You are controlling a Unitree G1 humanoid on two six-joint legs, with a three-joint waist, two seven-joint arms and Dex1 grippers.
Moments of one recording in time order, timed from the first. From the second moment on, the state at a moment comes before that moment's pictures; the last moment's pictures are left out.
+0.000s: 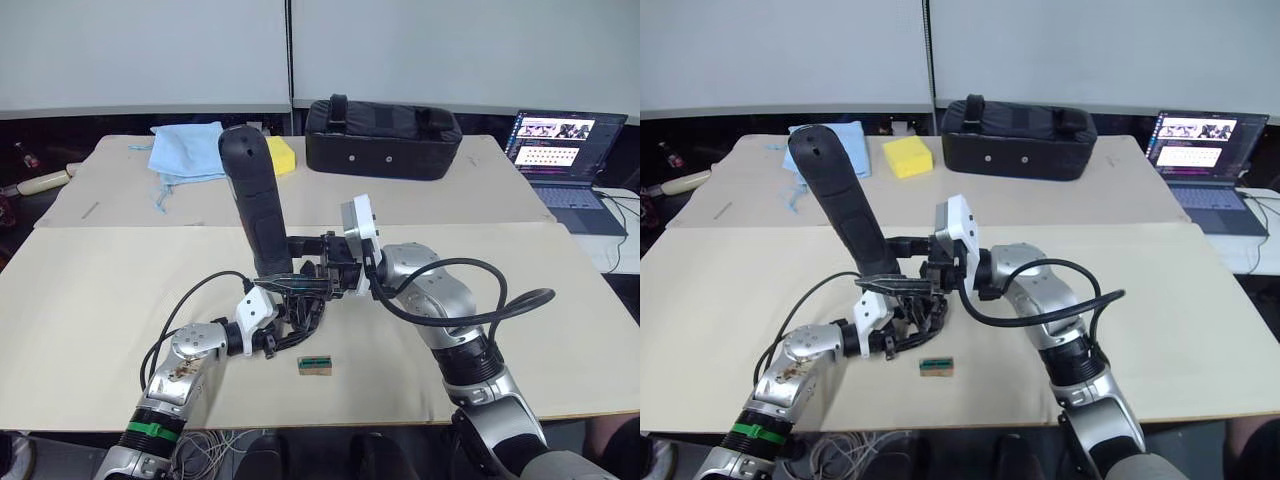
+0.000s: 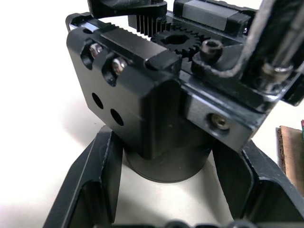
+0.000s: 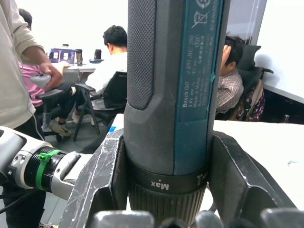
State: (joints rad) left arm -0.23 0.44 -0.15 0.09 -0.20 0.09 -0.96; right arm -0.69 -0.20 0.24 -0.07 0.47 0.33 1.08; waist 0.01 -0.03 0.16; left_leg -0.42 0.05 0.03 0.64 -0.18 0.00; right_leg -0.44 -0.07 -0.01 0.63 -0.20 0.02
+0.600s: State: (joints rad) left arm -0.23 0.45 -0.14 0.09 -0.20 0.10 -0.95; right arm -0.66 -0.20 0.27 -0.07 0.47 0.29 1.07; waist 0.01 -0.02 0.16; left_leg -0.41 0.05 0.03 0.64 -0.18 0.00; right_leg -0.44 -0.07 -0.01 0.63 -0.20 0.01
